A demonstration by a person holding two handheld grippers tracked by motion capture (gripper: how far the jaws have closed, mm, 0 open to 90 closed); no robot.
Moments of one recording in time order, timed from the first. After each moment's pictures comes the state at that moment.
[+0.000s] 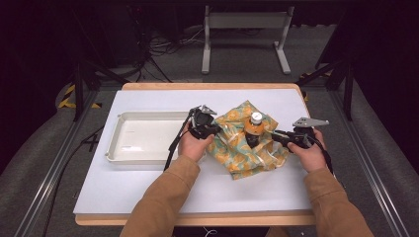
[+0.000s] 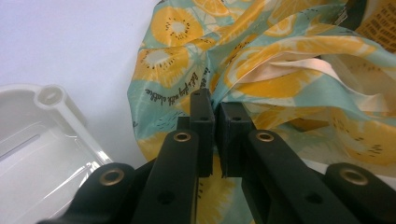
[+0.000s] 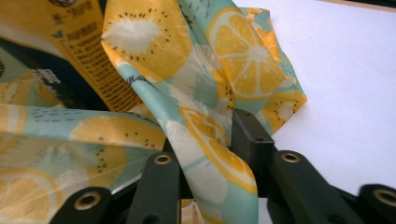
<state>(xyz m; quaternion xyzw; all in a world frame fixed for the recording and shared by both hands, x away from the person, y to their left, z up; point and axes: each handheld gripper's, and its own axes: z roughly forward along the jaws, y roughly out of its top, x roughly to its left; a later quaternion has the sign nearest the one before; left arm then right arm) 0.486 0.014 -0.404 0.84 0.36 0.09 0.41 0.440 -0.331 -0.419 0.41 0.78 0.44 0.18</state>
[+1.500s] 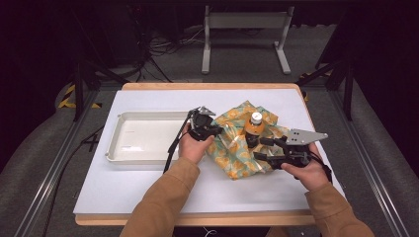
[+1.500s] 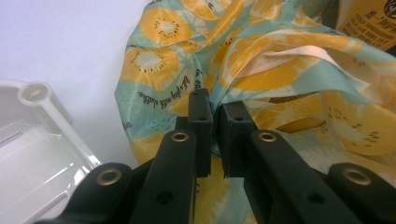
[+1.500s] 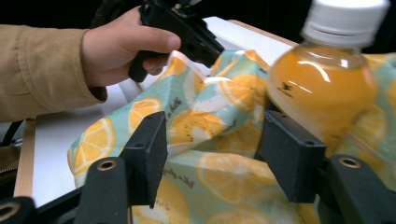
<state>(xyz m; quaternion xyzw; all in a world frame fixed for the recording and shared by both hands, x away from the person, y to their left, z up) 0.481 0.016 -0.405 0.83 0.36 0.07 0.43 0.376 -0.277 -0.379 0.23 0.80 0.53 0.14</state>
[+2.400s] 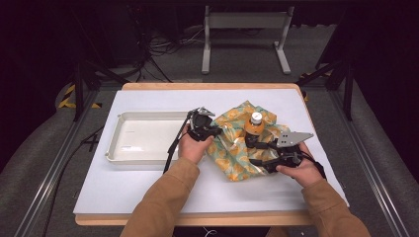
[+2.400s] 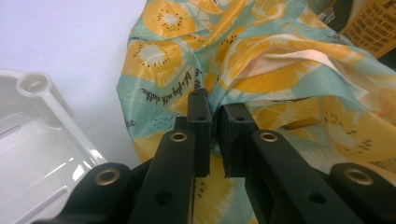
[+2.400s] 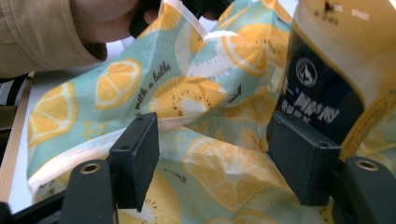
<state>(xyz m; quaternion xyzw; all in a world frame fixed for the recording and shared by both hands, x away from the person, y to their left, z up) 0.483 0.018 -0.410 0.82 0.37 0.07 0.43 0.396 -0.275 -0.411 0.20 0.84 0.50 0.10</state>
